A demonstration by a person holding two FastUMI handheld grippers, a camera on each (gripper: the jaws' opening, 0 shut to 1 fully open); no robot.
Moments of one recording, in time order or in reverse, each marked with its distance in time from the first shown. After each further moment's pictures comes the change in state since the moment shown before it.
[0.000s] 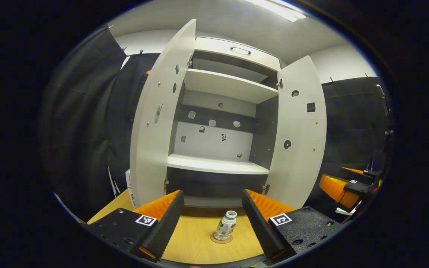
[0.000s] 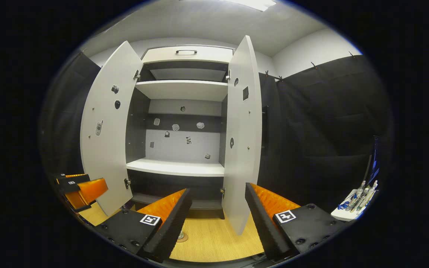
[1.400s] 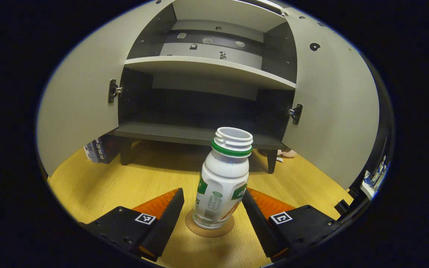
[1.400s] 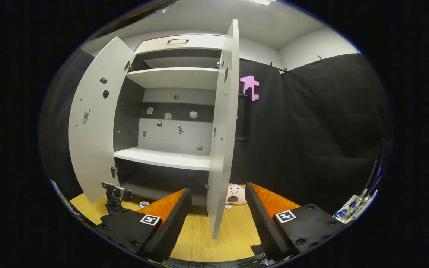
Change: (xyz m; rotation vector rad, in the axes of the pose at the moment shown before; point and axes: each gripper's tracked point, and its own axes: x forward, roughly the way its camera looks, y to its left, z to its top) left arm 0.155 -0.034 -0.290 -0.019 0.352 0.050; right arm 0.050 -0.081 -0.024 -0.039 0.084 0.052
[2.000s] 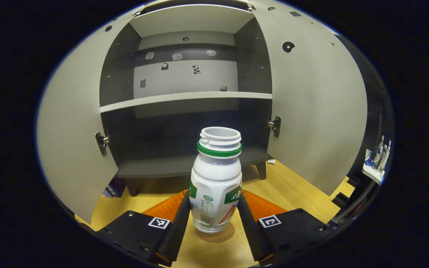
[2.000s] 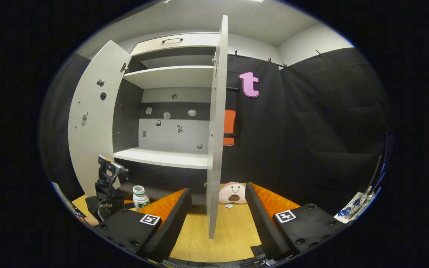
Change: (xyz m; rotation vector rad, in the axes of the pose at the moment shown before) left arm -0.034 -0.031 0.100 0.221 -0.030 -0.056; right arm 0.011 -0.013 0.002 0.038 -0.005 0.054
